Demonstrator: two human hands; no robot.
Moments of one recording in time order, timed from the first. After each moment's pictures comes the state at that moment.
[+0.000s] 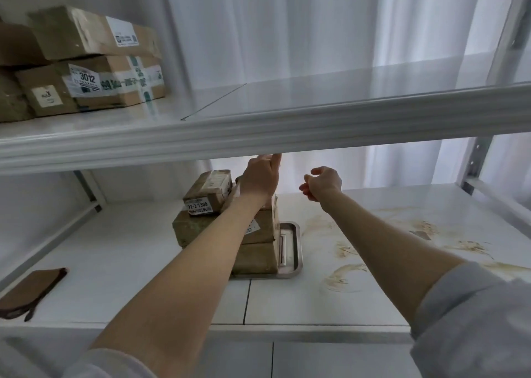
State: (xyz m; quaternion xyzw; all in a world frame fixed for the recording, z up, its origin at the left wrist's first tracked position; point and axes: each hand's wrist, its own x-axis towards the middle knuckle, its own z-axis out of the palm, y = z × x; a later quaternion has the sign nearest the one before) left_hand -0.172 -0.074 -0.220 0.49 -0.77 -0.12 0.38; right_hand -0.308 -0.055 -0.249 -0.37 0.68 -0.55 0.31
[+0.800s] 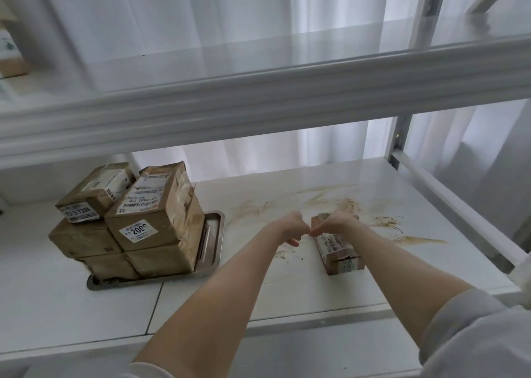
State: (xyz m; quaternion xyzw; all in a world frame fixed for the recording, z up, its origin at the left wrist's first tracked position) left_hand -0.388 -0.018 -0.340 0.50 -0.73 -0.46 -0.01; right_hand -0.529 -0.004 -0.390 -0.32 0.88 -0.12 0.33
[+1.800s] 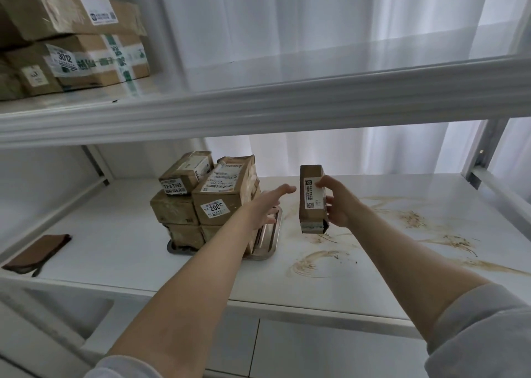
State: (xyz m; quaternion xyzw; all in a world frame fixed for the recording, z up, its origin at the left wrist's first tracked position) left_hand -0.232 -0.038 -0.288 0.54 -0.54 -0.60 0.25; right_hand -0.408 -0.012 -0.304 -0.30 0.50 -0.52 0.63
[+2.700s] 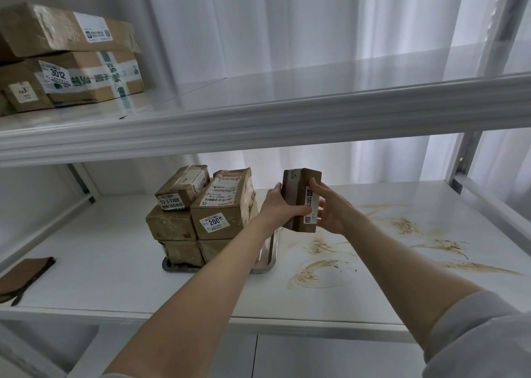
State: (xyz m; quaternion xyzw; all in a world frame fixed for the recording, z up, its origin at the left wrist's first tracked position) left_hand -0.250 -0.037 -0.285 0.50 -0.69 -0.41 0.32; right_hand -0.397 -0.011 -0.299 -0.34 0.43 -0.55 0.63
